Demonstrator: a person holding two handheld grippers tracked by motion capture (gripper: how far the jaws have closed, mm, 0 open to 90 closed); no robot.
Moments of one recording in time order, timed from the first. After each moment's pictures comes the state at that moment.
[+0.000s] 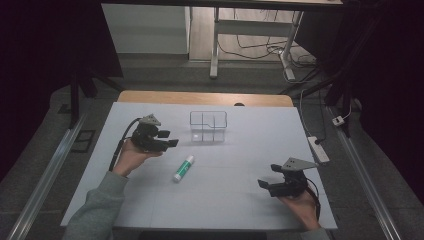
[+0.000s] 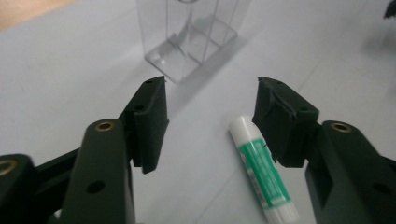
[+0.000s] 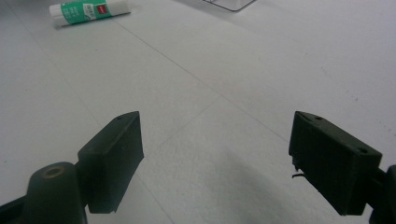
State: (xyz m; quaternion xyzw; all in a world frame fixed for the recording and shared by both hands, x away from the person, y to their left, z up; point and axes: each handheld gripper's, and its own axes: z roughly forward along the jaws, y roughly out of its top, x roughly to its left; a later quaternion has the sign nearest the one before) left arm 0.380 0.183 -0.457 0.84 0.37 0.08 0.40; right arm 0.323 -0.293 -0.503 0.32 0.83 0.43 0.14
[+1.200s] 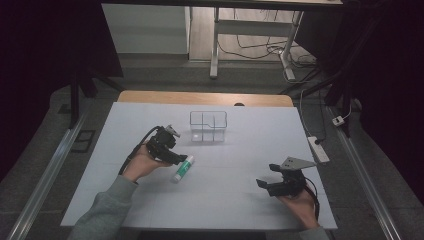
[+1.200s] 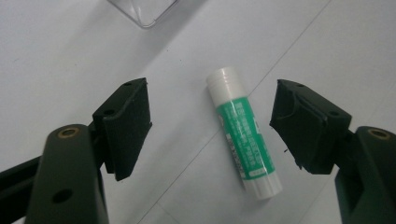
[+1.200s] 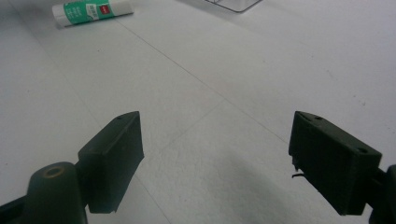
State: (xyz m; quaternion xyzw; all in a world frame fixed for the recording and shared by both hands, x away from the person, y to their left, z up) left arm 0.375 0.131 -0.466 0.89 0.37 0.08 0.27; right arm 0.324 -0.290 -0.503 0.31 0.84 0.43 0.13
